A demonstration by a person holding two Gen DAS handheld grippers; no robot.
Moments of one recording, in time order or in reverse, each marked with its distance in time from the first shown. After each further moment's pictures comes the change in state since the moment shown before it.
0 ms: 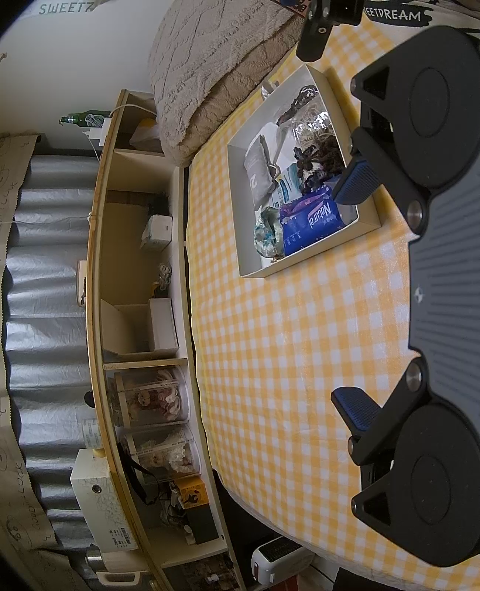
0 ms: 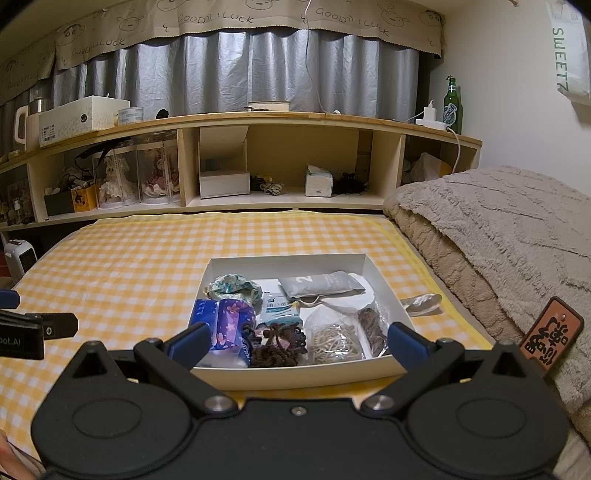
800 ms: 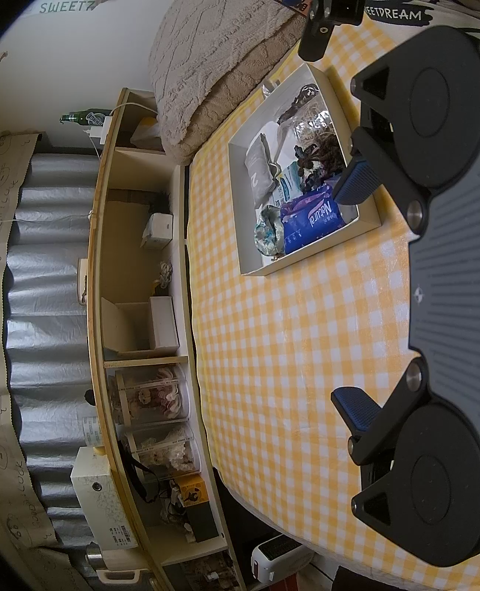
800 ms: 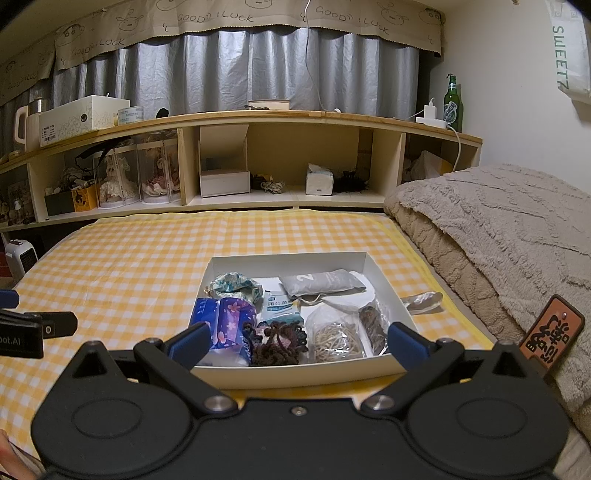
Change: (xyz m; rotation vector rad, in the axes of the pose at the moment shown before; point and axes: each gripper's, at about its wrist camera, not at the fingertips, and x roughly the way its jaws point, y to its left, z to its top) left arm 0.000 0.001 0.000 0.000 0.000 -0.001; right arm 0.000 0.001 -0.001 0.004 0.002 0.001
